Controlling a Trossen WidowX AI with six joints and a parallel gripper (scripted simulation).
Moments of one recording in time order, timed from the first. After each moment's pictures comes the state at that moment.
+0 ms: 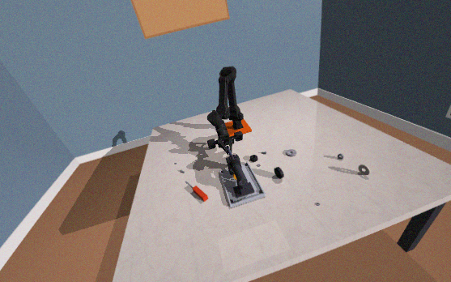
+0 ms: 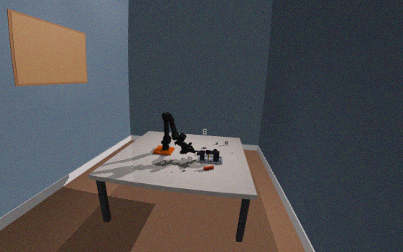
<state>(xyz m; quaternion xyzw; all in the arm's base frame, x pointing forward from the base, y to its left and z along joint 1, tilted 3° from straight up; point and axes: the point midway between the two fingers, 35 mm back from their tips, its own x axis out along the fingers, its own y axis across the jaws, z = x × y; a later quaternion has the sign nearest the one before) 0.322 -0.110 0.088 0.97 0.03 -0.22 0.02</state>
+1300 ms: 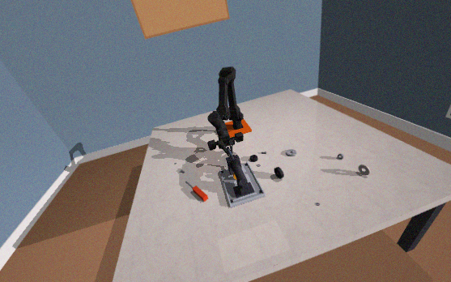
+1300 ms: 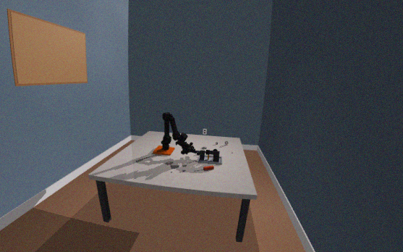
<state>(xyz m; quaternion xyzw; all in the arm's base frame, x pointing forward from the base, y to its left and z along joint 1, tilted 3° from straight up) 0.333 -0.109 0.089 0.97 0.03 -0.22 0.02</state>
